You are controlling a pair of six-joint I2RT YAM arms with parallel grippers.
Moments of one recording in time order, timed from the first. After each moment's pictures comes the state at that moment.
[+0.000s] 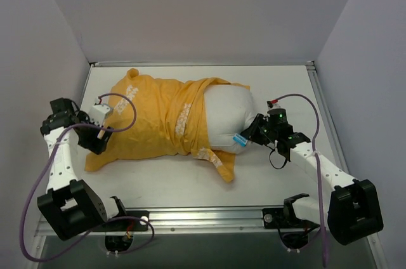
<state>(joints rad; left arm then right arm) 0.34 1.28 1.12 -0.99 0.24 0.82 0.30 1.15 0.61 -0.17 -0.18 0.70</state>
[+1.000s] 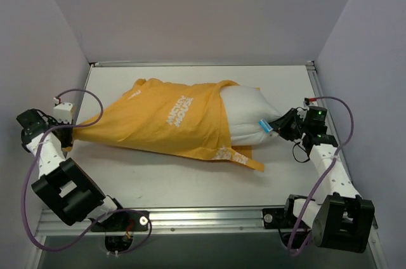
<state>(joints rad) 0.72 1.39 0.98 -0.55 0.34 0.75 -0.12 1.09 0.64 -0.24 -0.43 0.64</state>
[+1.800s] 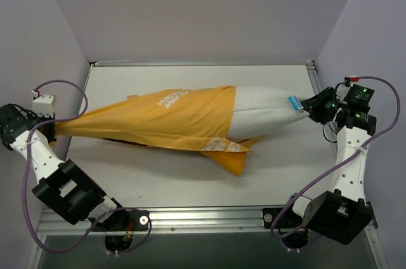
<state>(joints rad) 0.83 1.39 1.19 -0.67 0.38 0.75 -0.46 1.15 1.12 -0.71 -0.59 0.55</state>
